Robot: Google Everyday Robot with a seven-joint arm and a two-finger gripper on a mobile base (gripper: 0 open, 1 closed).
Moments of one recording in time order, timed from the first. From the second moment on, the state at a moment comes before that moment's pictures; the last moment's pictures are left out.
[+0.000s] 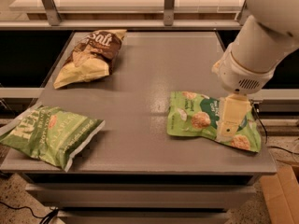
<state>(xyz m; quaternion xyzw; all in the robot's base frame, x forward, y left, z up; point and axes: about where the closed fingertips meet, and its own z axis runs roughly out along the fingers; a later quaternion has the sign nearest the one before) 0.468 -0.167 0.883 -0.66 0.74 -0.02 0.12</state>
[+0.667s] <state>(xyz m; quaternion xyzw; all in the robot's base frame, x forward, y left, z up) 0.488 -0.165 0.833 -0.68 0.73 -0.02 0.08</state>
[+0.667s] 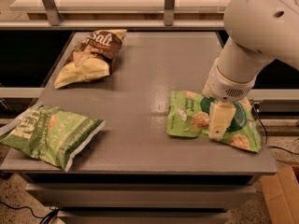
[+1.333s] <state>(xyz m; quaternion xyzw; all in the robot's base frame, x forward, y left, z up) 0.490 -0.165 0.835 -0.68 0.73 -0.01 0.08</state>
